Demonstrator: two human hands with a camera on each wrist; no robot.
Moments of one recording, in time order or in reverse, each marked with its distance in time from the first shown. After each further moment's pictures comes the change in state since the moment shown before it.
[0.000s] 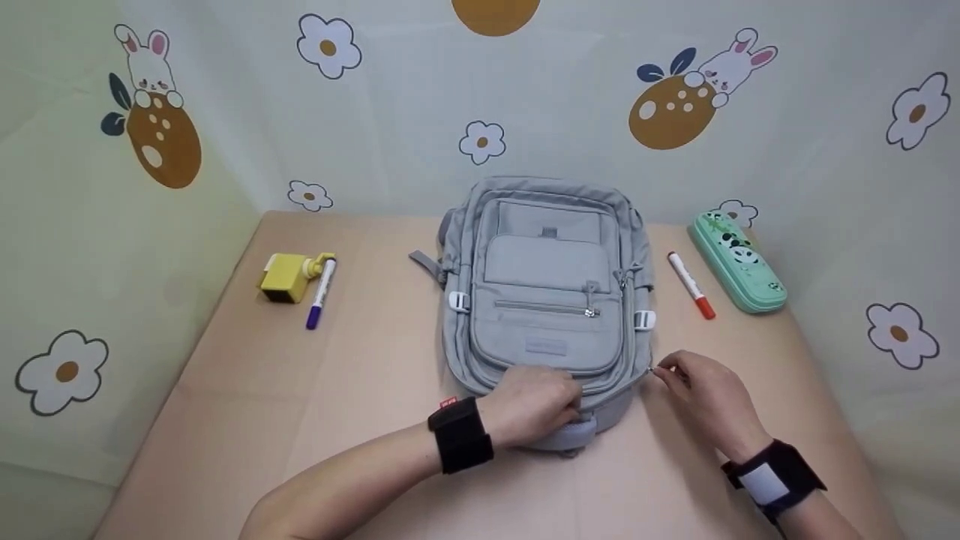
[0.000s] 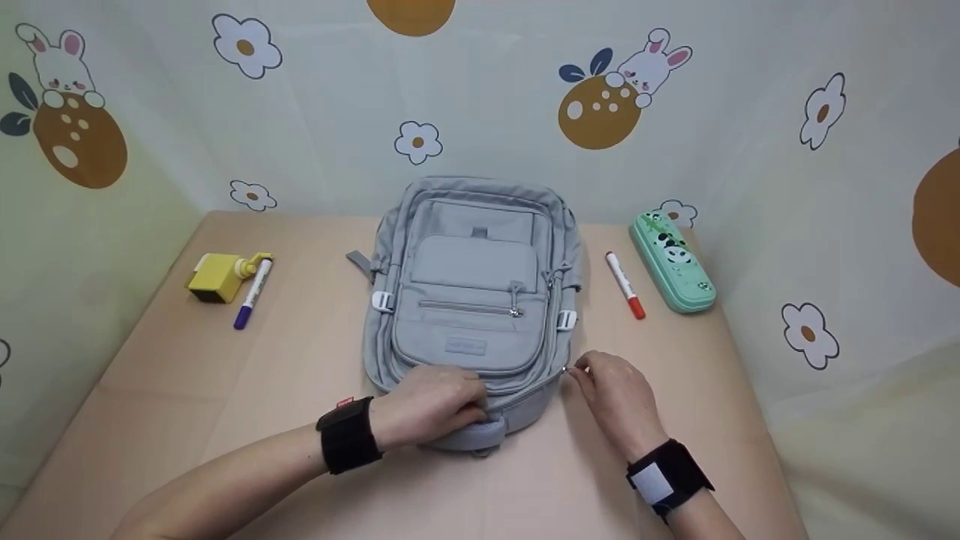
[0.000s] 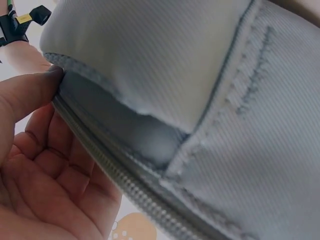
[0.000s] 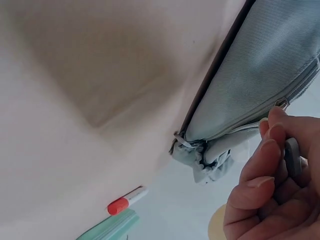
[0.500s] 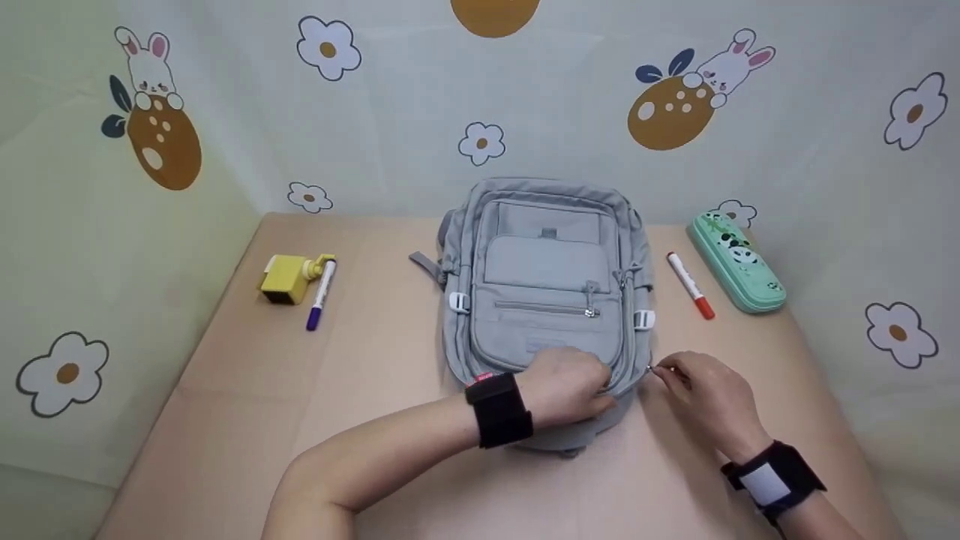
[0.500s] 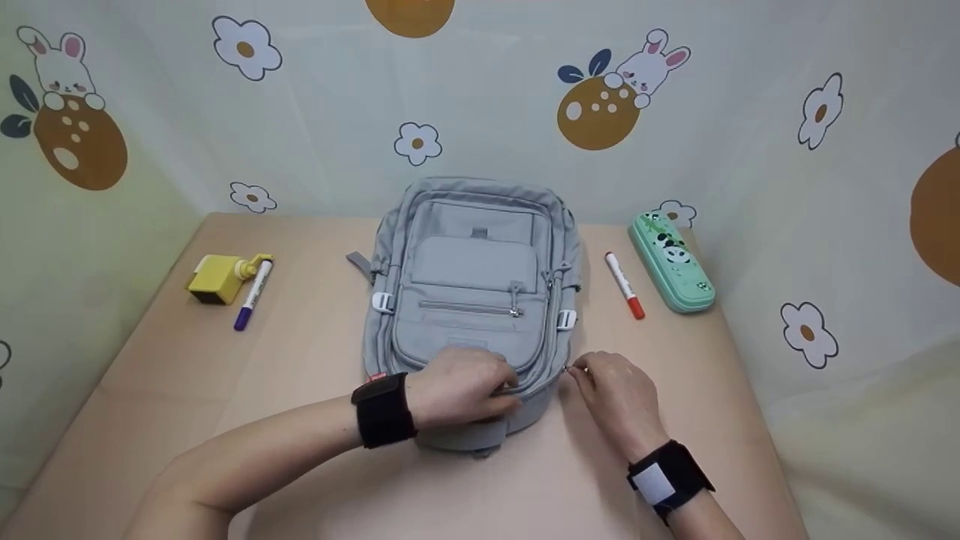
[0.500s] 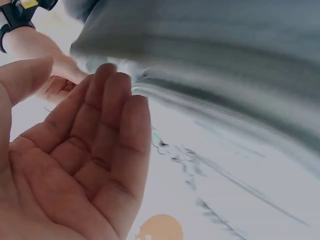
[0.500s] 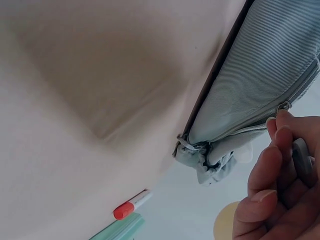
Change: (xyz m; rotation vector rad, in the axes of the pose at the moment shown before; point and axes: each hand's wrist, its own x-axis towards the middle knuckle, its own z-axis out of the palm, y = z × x) left_hand 0.040 0.018 -0.021 0.088 -0.082 -0.025; right_hand -0.002 0.002 0.002 -0.085 0.088 -0.077
